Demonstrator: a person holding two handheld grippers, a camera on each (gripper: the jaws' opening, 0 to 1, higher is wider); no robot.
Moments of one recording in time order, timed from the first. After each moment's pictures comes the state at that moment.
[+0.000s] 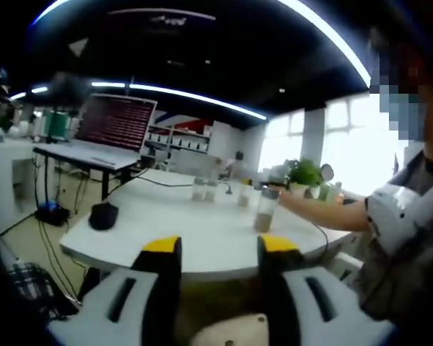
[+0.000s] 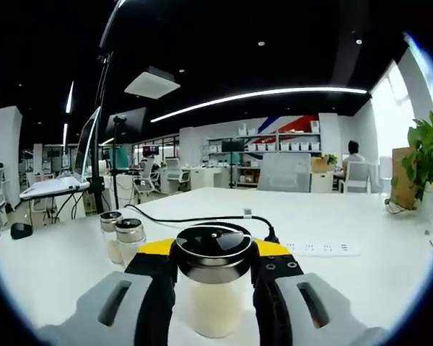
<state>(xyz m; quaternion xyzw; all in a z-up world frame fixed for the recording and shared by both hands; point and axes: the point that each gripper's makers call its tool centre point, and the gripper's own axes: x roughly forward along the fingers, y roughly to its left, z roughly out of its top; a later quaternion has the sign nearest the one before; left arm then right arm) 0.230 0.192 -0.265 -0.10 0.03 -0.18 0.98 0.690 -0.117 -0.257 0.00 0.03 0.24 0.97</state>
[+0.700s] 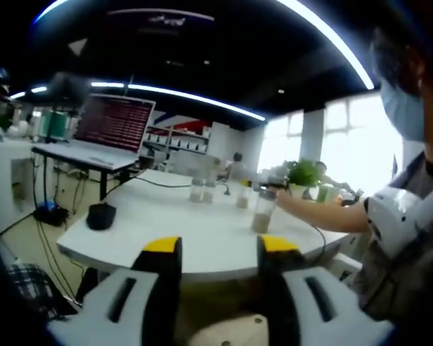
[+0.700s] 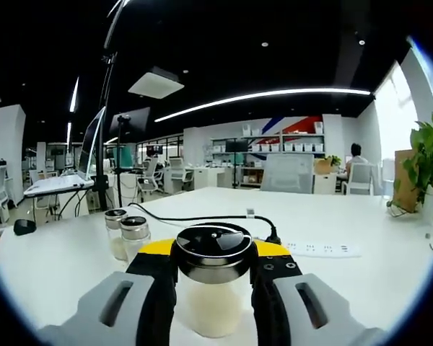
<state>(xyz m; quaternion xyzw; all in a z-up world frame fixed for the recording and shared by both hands) 0.228 0.186 -0.263 -0.10 0.02 -0.19 0.98 0.683 -0.115 -0.257 -0.02 0.04 0.25 0.97</state>
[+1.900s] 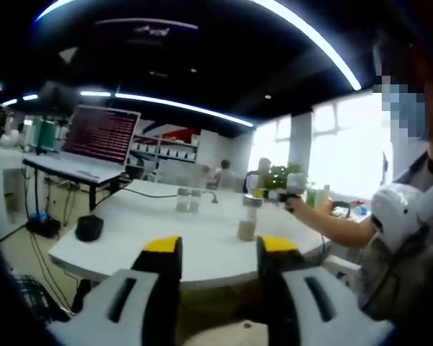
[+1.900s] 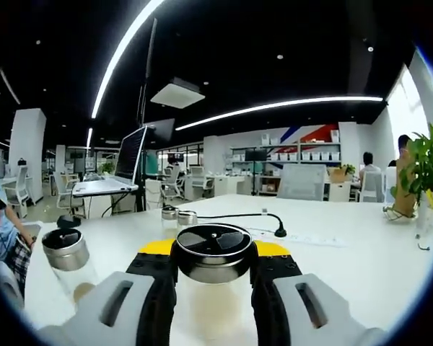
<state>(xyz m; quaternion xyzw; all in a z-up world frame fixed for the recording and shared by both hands) 0.215 0.168 -0.246 -0.09 0.00 -0.22 0.97 0.541 -0.148 -0.236 -0.01 0.01 0.31 0.95</state>
